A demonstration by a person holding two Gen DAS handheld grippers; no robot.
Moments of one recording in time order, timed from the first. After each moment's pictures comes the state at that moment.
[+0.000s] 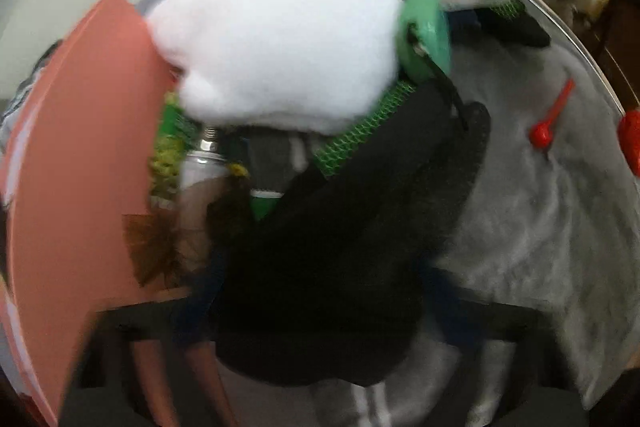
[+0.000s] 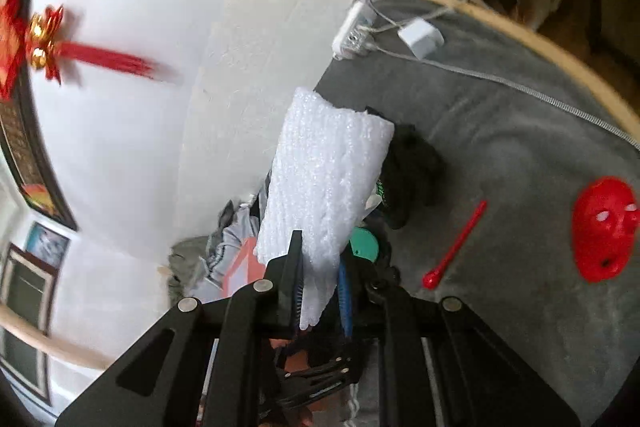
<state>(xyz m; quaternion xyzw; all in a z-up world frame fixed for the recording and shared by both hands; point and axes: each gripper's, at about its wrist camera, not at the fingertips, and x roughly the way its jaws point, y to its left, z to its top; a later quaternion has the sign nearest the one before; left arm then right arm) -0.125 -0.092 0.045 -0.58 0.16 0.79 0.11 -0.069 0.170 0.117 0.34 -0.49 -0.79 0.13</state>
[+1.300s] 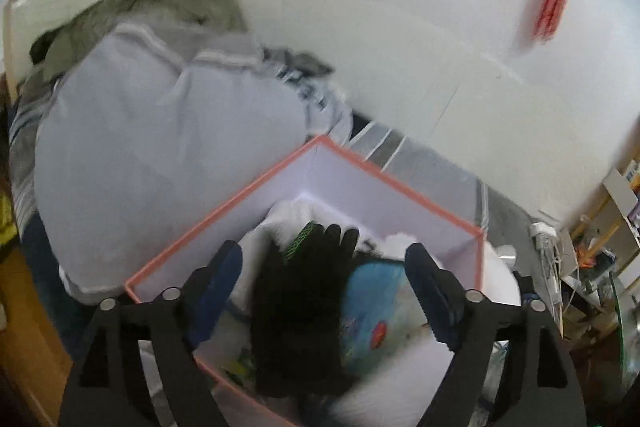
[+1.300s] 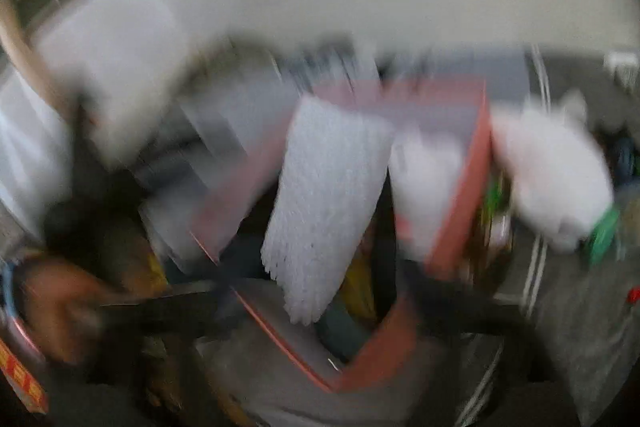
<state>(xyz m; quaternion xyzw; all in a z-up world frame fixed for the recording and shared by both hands) -0.054 -0.397 0.218 -0.32 -0.19 0.92 -0.12 -0.050 -0.199 0.132 0.43 -0.08 -0.83 0.35</state>
